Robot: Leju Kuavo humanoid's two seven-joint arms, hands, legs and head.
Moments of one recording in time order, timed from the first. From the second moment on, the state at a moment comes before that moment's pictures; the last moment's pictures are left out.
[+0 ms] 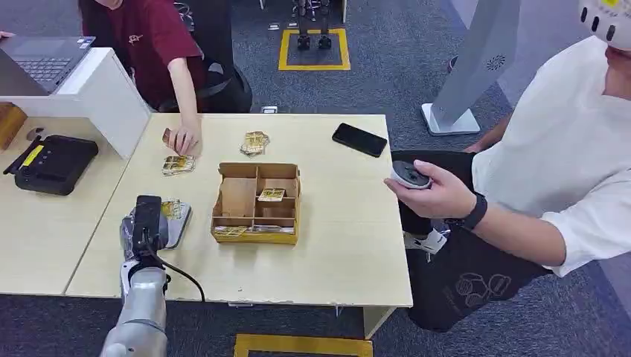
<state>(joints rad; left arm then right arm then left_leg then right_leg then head) -0.50 -0.23 0.65 -0.88 -0.81 0.25 -0.32 -0.11 0.13 -1.01 -0.22 1.57 -0.15 -0.13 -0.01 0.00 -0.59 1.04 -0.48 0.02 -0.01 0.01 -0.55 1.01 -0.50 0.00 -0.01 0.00</state>
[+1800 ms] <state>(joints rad) -0.64 -0.21 0.49 -1.06 -0.92 0.40 -0.24 -0.12 0.14 -0.91 -0.22 1.57 -0.14 -0.09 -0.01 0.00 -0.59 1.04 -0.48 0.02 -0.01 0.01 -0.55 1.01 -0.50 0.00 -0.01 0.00</state>
